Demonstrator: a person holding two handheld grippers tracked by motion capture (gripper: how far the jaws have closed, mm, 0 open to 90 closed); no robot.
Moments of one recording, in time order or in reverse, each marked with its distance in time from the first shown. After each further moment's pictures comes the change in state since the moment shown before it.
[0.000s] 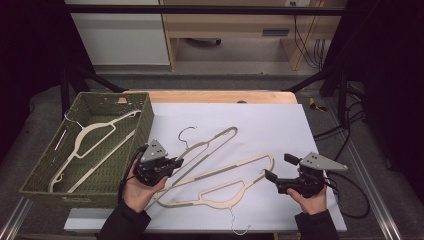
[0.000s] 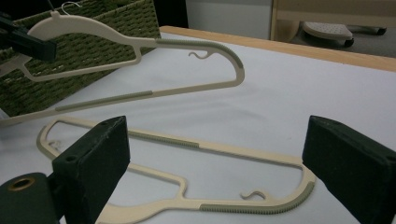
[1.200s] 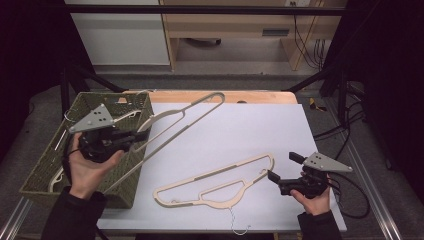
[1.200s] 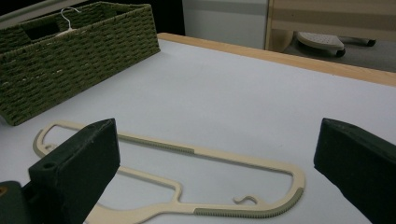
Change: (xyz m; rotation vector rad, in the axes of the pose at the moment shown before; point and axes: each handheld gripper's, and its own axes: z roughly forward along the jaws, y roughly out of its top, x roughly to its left) left arm 0.054 0.061 -0.113 -0.134 -0.022 0.047; right arm 0.001 0.004 -0.008 -0.025 -0.021 -0.020
